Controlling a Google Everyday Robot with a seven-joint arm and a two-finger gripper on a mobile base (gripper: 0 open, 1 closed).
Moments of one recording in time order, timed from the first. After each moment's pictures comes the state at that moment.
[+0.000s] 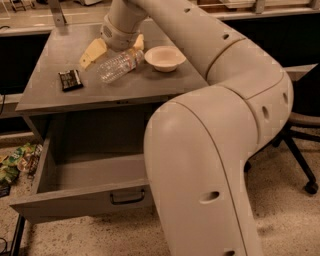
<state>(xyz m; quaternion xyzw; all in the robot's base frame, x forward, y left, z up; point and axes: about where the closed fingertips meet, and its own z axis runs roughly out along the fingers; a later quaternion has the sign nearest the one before) 0.725 0.152 0.895 -0.38 0.89 0.18 0.19</state>
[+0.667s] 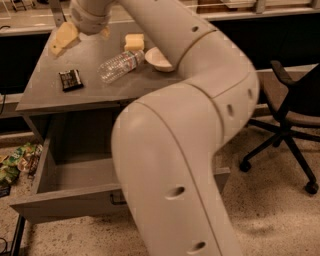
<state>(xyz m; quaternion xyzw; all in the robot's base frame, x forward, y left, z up) 0.734 0.219 0.947 -0.43 0.85 0.17 0.25</state>
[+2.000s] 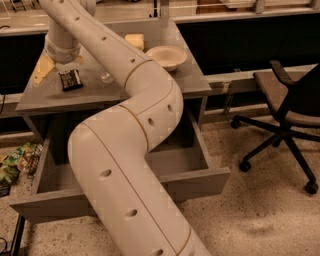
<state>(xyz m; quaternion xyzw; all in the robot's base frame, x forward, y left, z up) 0.765 0.330 0.842 -0.48 0.84 0.16 0.21</state>
